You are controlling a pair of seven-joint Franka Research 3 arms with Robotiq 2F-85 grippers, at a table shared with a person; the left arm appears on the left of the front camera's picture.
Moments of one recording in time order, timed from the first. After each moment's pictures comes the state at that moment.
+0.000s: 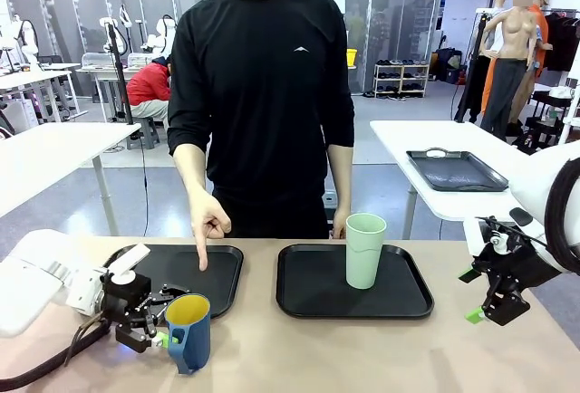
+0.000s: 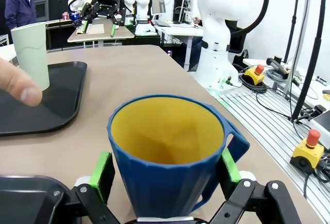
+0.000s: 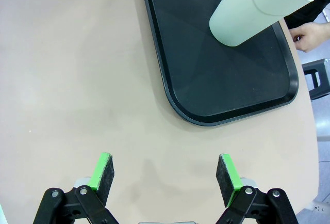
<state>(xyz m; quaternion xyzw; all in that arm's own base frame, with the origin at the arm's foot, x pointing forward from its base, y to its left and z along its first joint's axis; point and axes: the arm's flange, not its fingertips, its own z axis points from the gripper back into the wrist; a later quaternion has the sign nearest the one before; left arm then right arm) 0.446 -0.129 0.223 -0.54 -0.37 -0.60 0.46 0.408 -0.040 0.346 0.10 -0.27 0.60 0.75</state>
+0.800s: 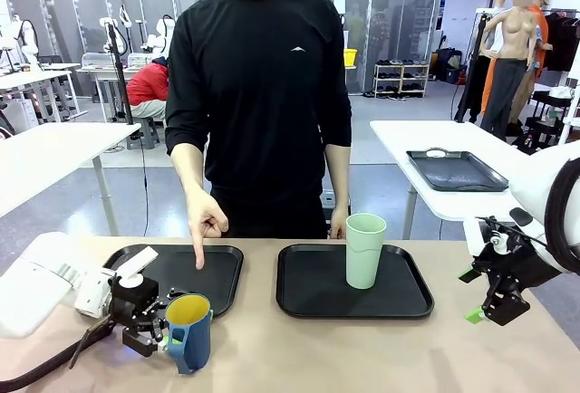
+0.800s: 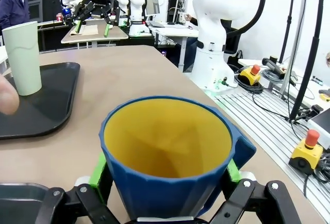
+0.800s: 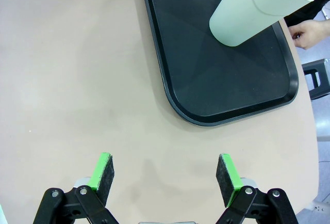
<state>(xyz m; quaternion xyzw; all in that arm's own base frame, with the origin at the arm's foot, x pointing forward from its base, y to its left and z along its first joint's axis) 0.446 -0.143 0.215 -0.55 -0.36 -0.60 0.46 0.408 -0.040 0.346 0.10 -0.27 0.60 0.75</state>
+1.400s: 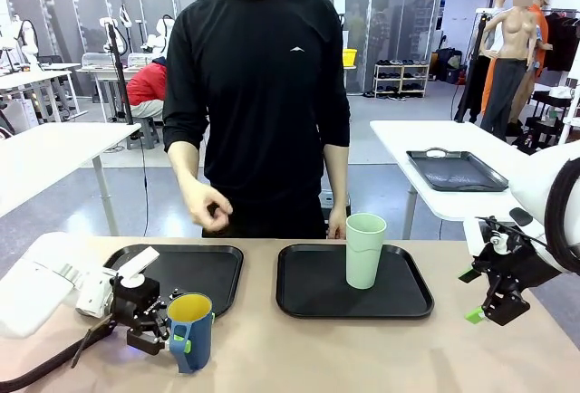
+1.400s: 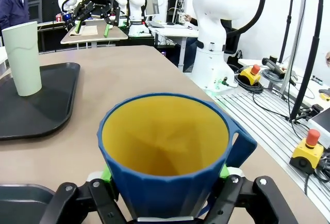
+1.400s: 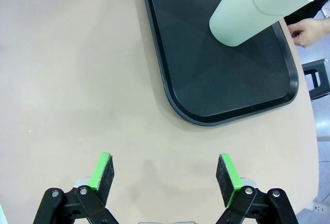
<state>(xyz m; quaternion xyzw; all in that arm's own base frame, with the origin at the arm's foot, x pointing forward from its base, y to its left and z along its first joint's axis) 0.448 -0.144 0.214 -0.55 -0.36 -0.60 0.45 0.408 -0.040 0.346 0.10 -0.27 0.60 0.75</state>
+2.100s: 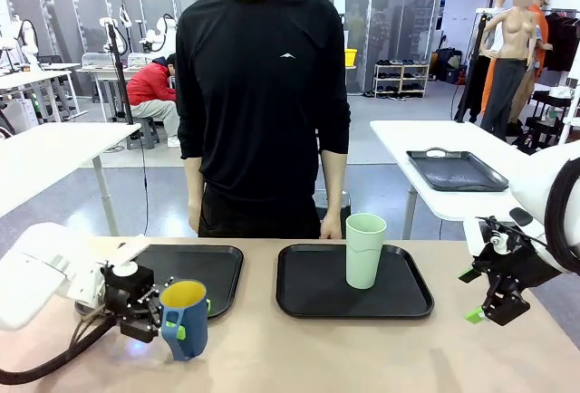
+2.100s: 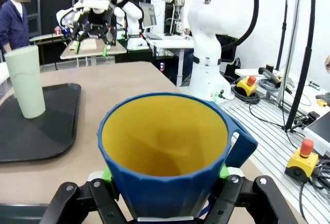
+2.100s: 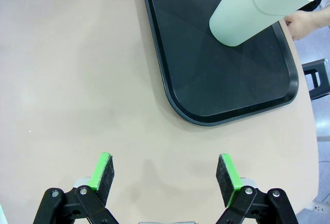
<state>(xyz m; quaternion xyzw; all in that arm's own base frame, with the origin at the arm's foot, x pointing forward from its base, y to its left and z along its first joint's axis) 0.446 -0.134 0.249 -0.56 -0.38 -0.60 0.43 0.408 -0.040 0.346 0.10 -0.27 0.60 0.75</state>
